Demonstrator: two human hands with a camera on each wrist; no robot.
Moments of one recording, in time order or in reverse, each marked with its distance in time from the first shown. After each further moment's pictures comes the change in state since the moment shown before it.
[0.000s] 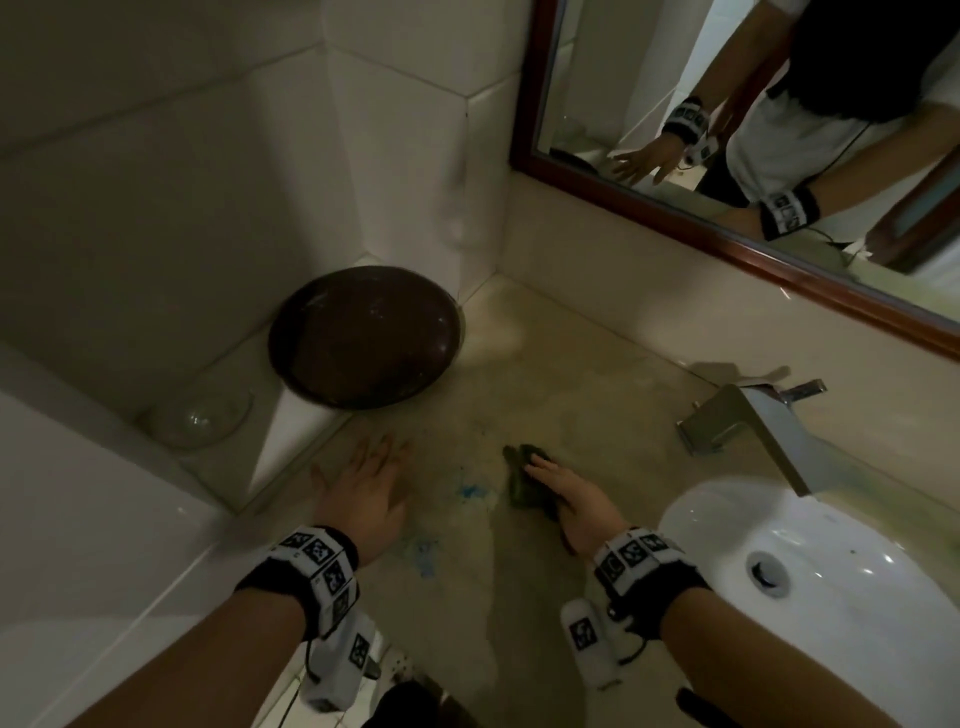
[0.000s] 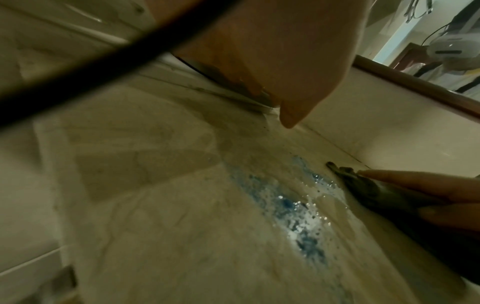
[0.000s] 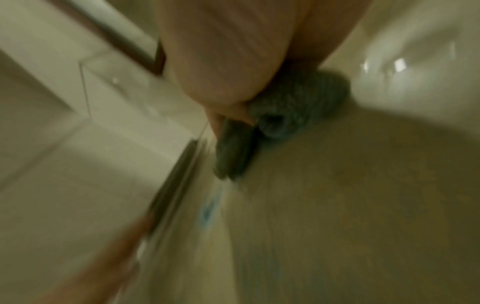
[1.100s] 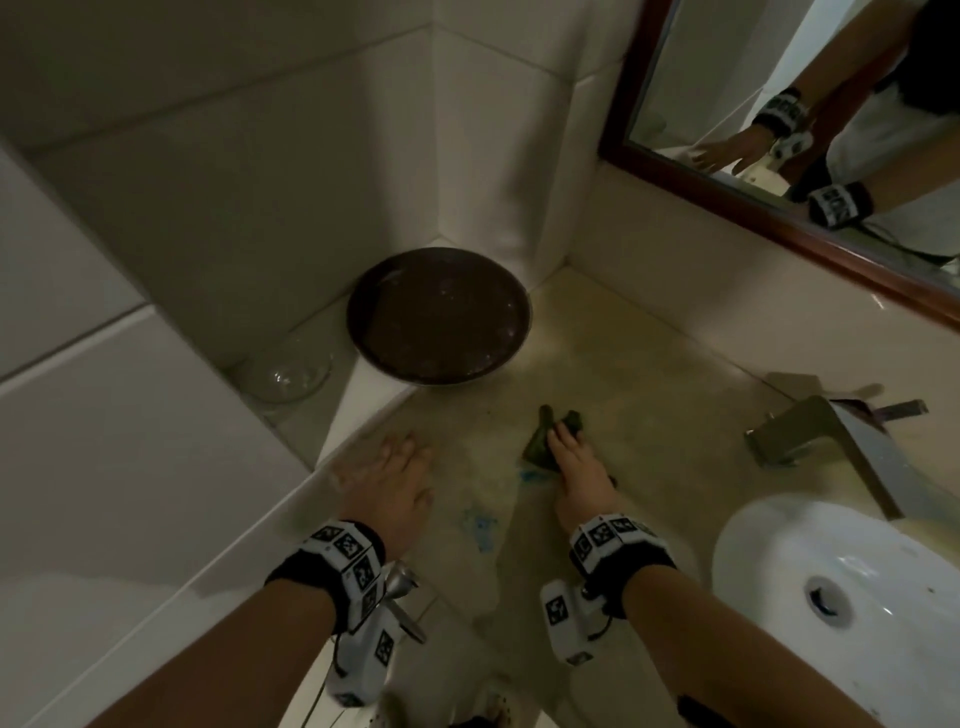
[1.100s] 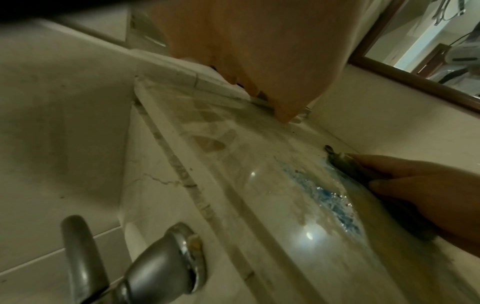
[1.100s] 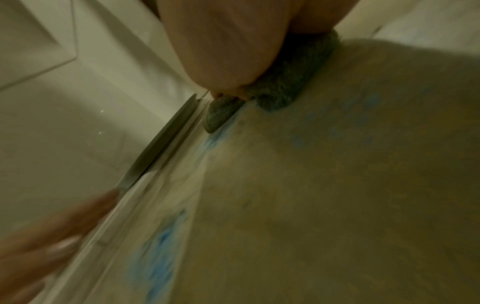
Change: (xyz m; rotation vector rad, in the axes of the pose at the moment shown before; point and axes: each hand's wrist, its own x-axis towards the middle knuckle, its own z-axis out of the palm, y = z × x) left_hand -0.040 -0.033 0.008 0.037 -0.006 -0.047; right_hand 0.035 -0.041 0.050 -0.242 0.032 0.138
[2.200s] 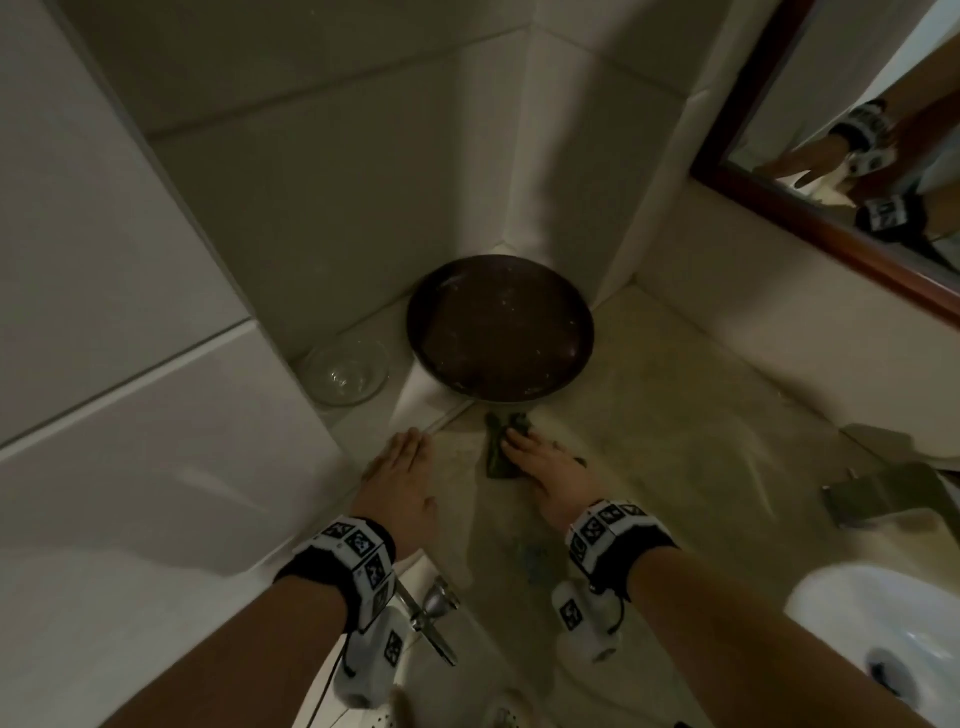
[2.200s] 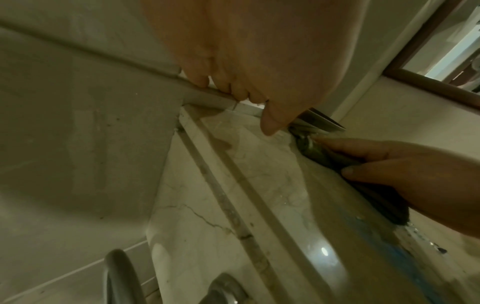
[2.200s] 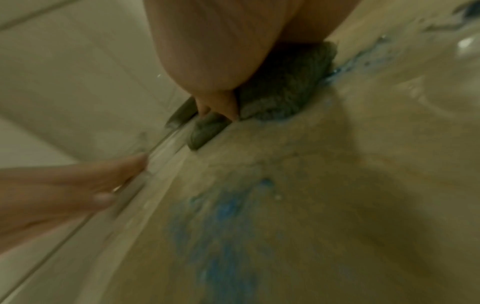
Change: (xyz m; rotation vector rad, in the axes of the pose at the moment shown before) left_hand 0.005 -0.040 -0.023 -0.054 -0.084 -0.135; right_hand 0.052 -0.073 0.010 -0.194 -0.240 -0.402
